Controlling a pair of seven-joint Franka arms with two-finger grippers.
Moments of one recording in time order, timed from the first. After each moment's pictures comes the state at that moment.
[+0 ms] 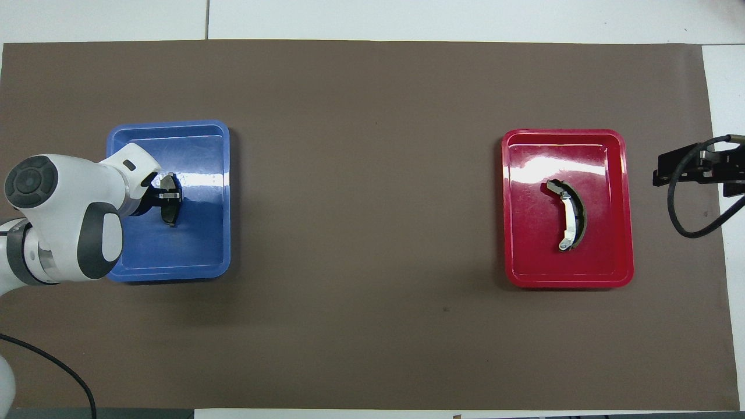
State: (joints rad) left arm -0.07 0.16 0.01 -2.22 -0.03 2.48 0.01; right arm 0.04 -0.06 -0.06 -1.64 -0.02 1.55 0.17
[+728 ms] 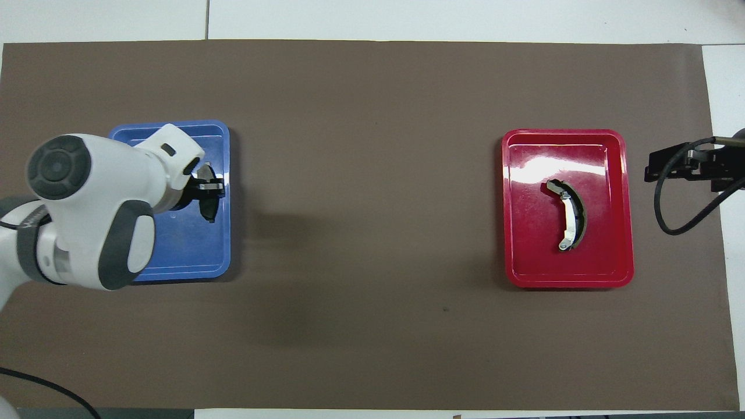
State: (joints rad) left arm -0.34 0.06 0.00 -2.13 -0.02 2.27 -0.31; right arm 0.03 -0.08 -0.06 -1.78 -0.02 1.72 0.13
